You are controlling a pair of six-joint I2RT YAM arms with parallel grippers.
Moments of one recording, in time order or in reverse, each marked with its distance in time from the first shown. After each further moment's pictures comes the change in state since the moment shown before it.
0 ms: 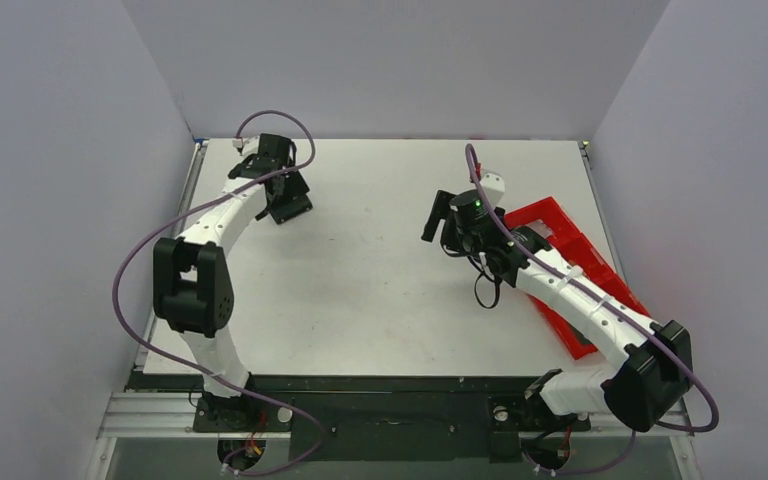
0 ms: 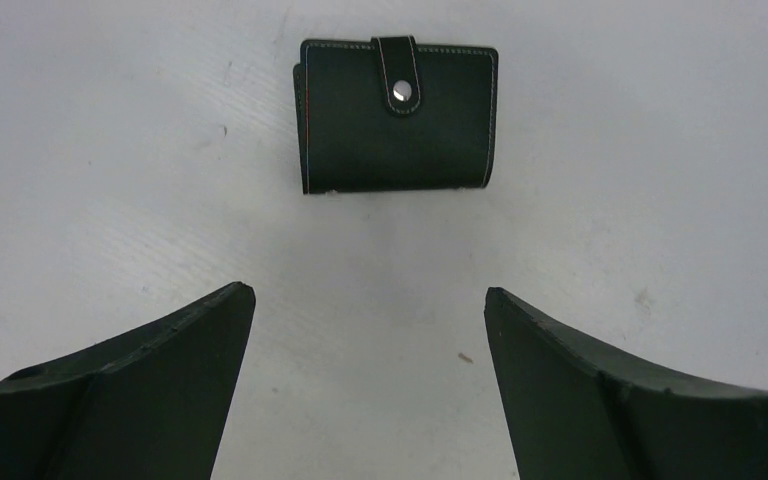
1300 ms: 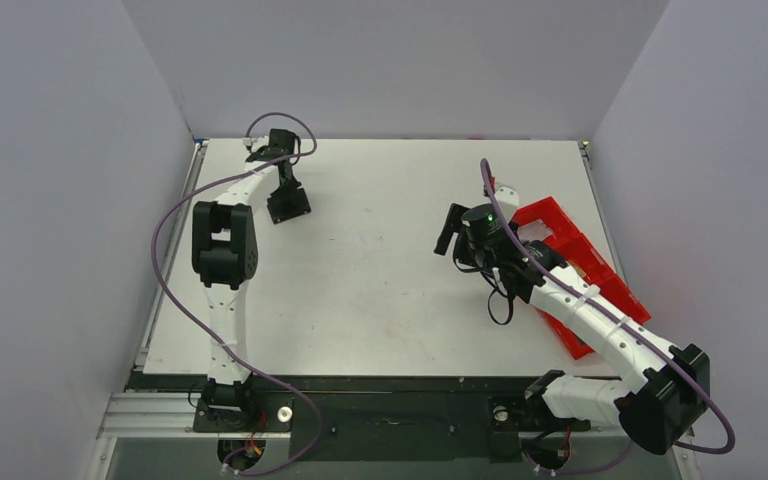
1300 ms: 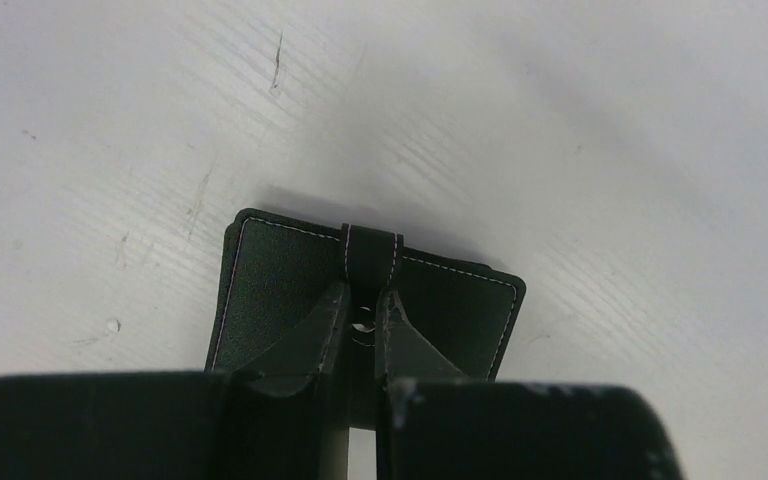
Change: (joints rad) left arm 0.088 0.531 0.431 0.008 0.006 0.000; right arm 0.000 -0.131 -0.089 -0.077 0.030 0.019
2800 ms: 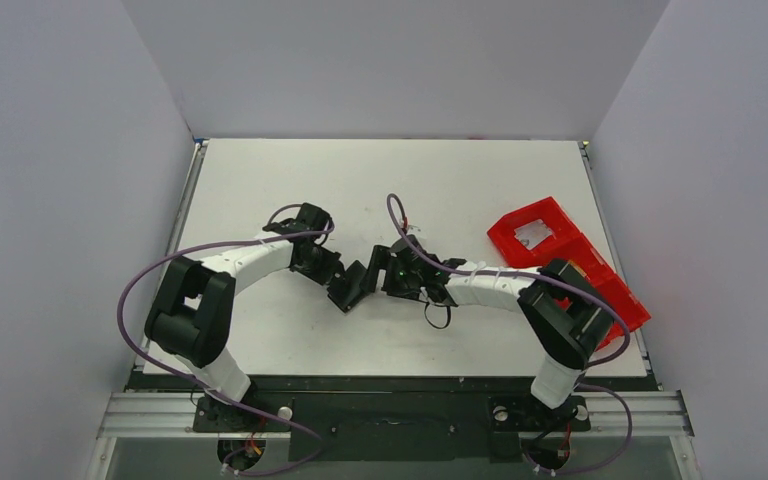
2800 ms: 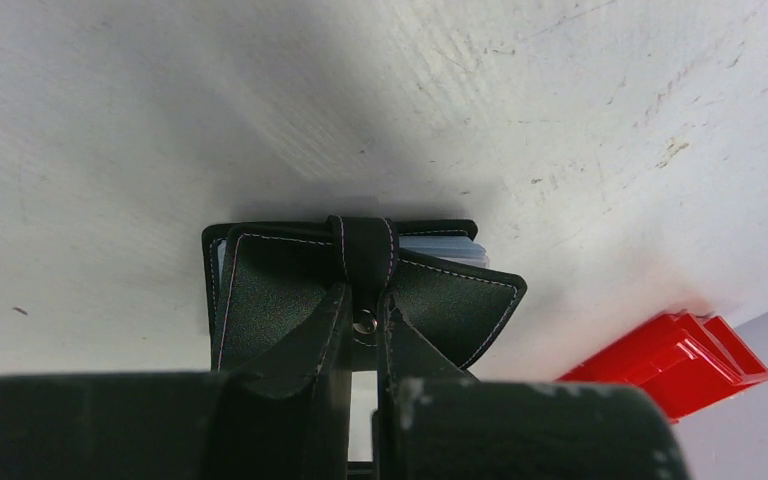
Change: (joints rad) left arm -0.302 -0.655 -0.904 0.028 0.428 -0.781; right arm 0.181 0.518 -0.103 0.582 -0.367 0.159
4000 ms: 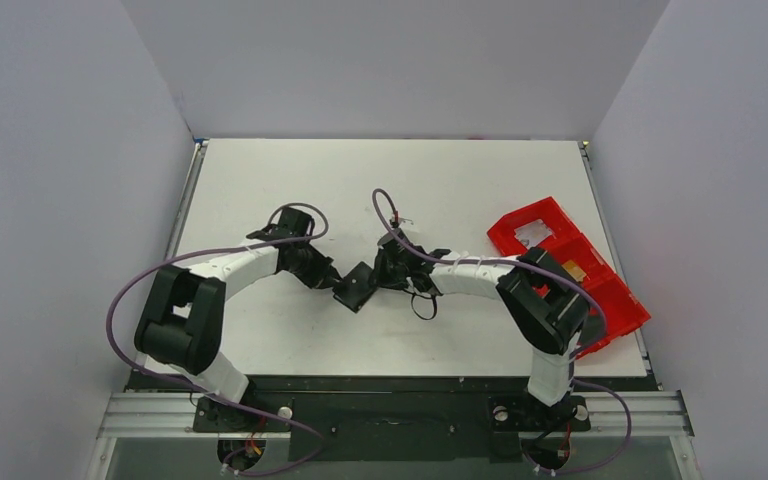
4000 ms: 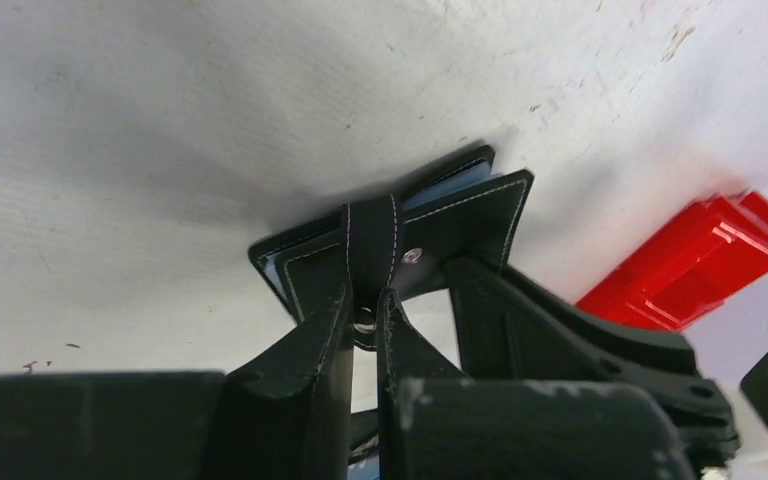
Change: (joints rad) left arm 0.078 -0.055 -0.085 0.113 0.175 0.224; right arm 0.012 0.156 0.138 -0.057 0.101 -0.013
